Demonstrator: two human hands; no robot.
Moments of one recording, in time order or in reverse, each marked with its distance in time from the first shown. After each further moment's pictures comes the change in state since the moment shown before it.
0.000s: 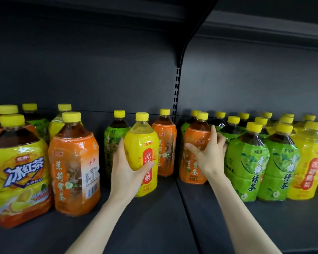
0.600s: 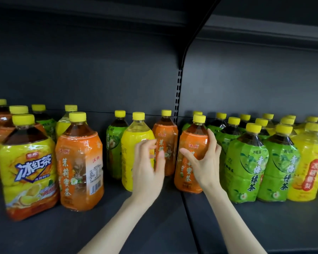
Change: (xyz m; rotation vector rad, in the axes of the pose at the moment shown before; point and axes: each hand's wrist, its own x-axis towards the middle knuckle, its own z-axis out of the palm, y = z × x) left_hand -0.020 0.040 0.026 0.012 0.194 0.415; right_hand -0.036 -0.006 -0.004 0.306 -0.022 -0.072
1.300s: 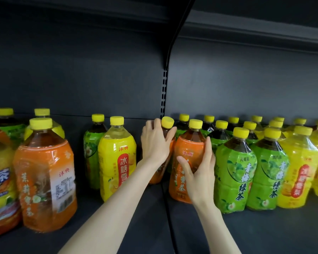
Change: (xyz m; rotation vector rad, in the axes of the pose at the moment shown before) left_hand 0.080 0.008 0.091 0.285 -0.251 -0.115; right_hand -0.001 0.022 -0.012 -0.067 0.082 -0.025
